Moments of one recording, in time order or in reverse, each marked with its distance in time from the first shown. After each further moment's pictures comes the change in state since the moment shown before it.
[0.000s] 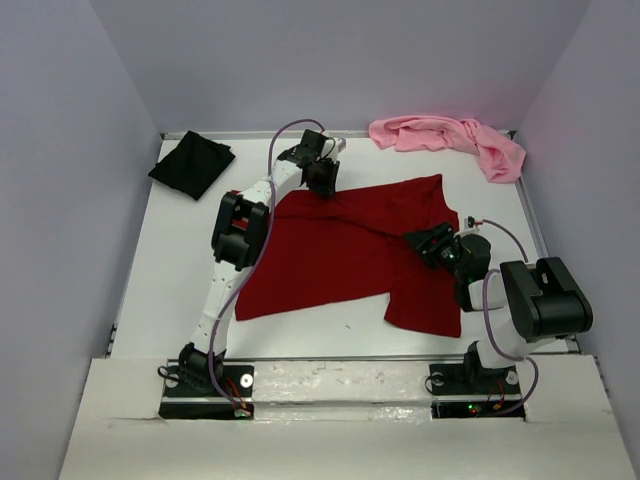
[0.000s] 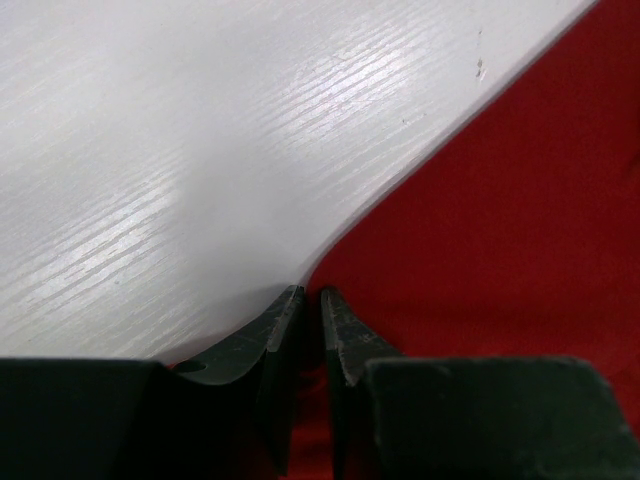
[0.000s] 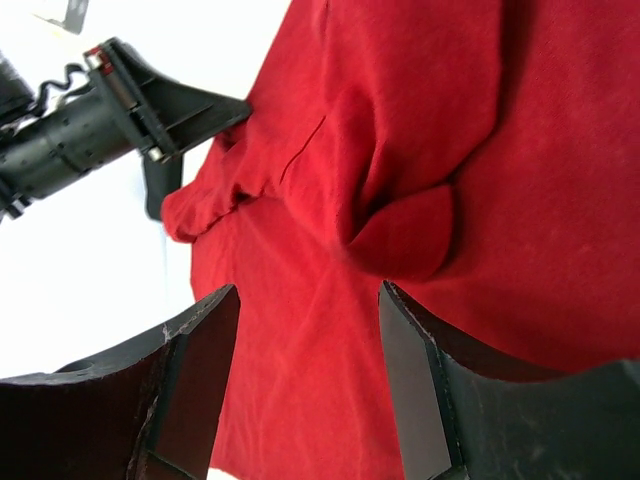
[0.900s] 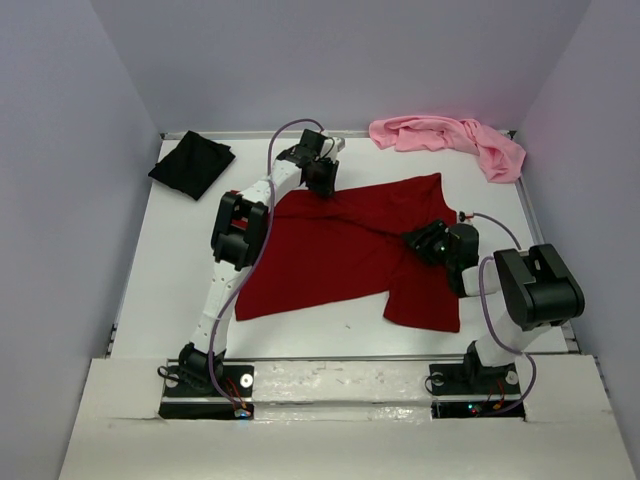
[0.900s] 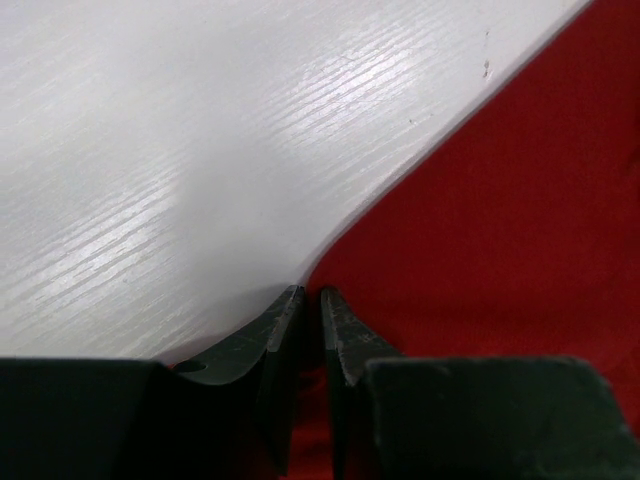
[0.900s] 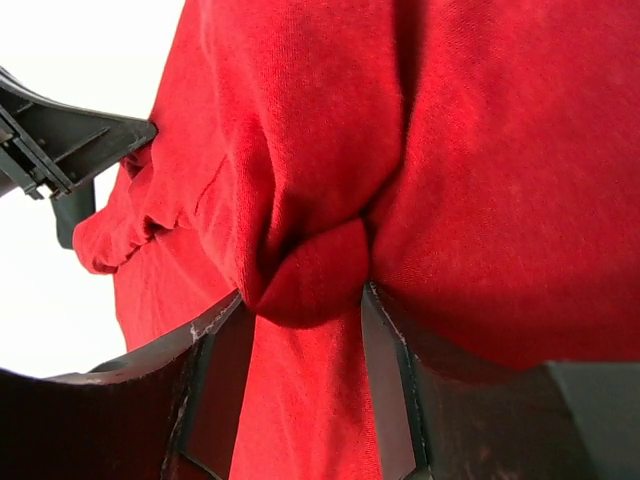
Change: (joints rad) left arm 0.003 0.000 0.000 0.000 0.000 0.000; right arm 0.036 0.074 0.129 -0.229 0.123 -0.087
